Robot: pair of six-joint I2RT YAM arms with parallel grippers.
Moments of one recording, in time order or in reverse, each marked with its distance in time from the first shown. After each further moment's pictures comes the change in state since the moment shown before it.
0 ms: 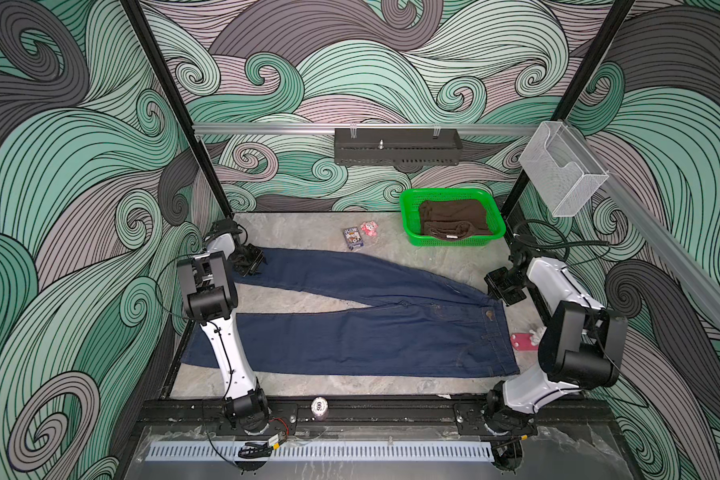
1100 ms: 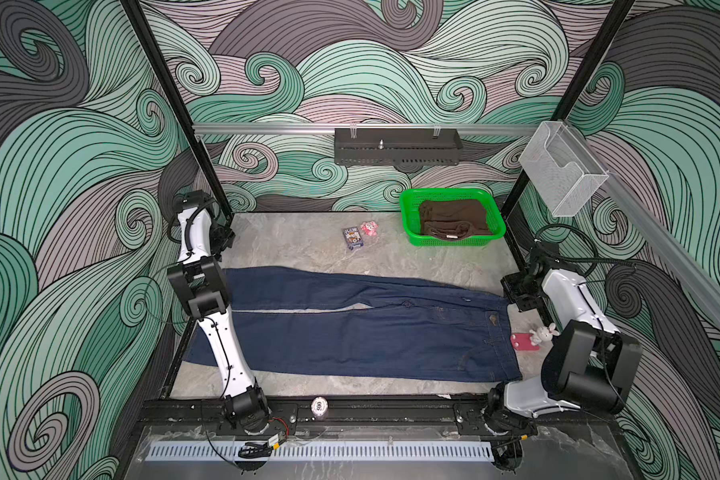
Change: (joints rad) left arm 0.086 0.222 0.772 -0.594 -0.348 -0.185; right arm -0.093 -0.100 -0.066 0.056 0.041 0.047
